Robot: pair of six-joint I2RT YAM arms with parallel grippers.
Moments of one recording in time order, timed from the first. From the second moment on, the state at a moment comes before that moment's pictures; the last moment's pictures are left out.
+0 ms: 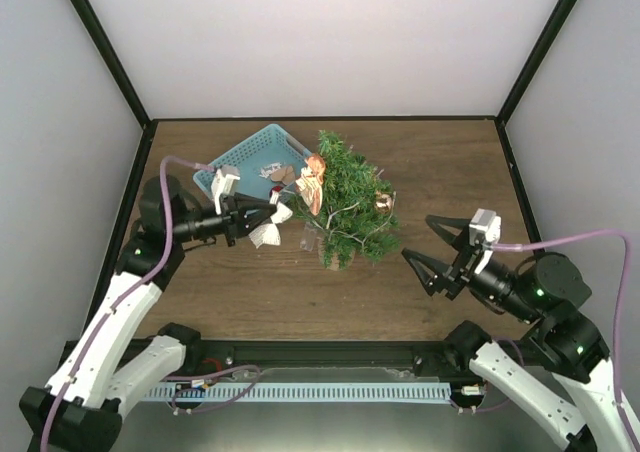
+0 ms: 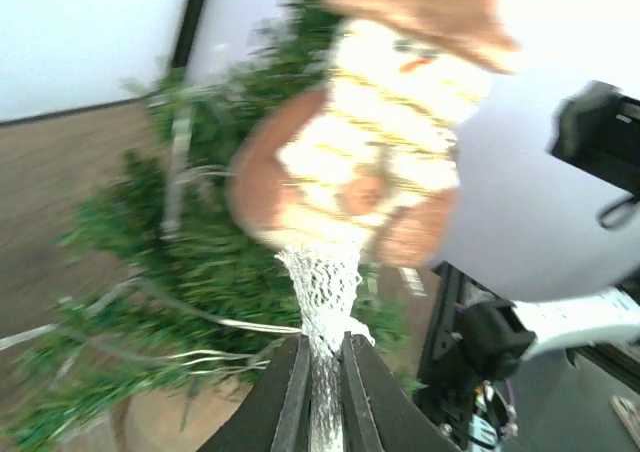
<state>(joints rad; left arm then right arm) -0.29 0.89 0.87 -0.24 0.89 -0.27 0.66 0.30 0.91 -0.53 -0.24 0.17</state>
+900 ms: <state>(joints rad) -0.47 0.71 0.82 -0.01 1.08 -0.36 0.76 0.90 1.19 -0.36 -0.63 0.46</state>
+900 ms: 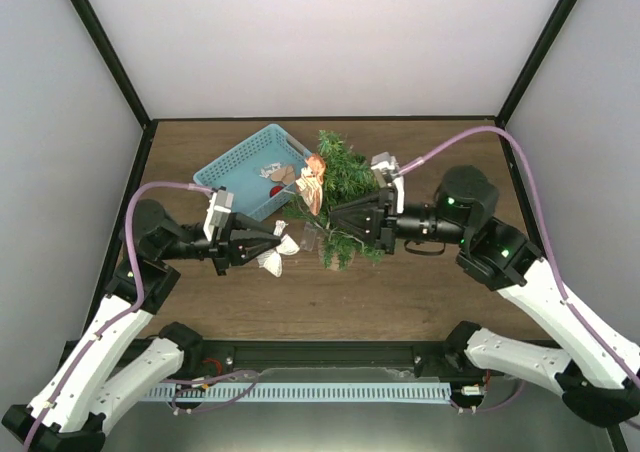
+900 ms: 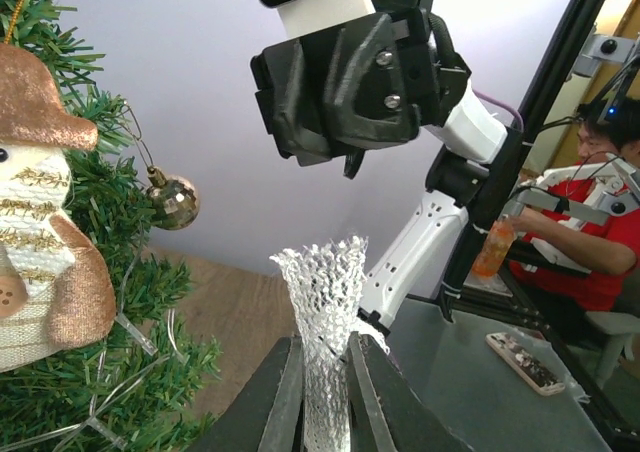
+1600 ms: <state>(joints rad) -0.47 0.71 0.82 0.01 1.04 -0.39 0.99 1.05 1.27 -0.39 -0.44 0.44</state>
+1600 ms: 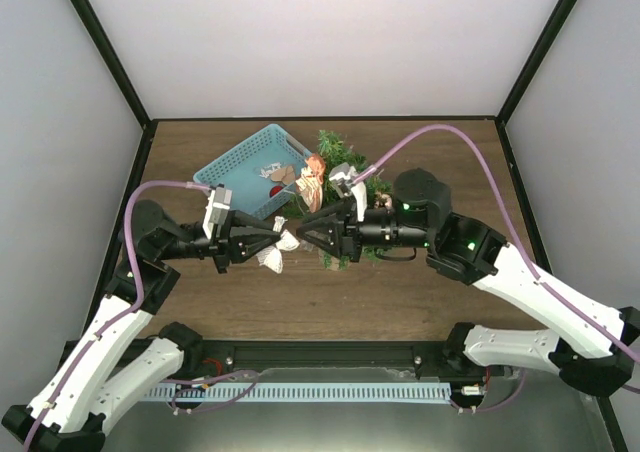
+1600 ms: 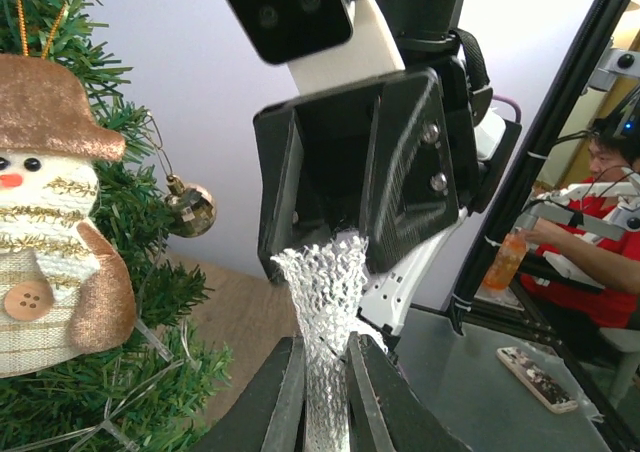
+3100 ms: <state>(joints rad) -0.47 0.65 0.86 -0.15 0.63 -0.54 1.03 1.02 1.16 -0.26 -0.40 0.21</state>
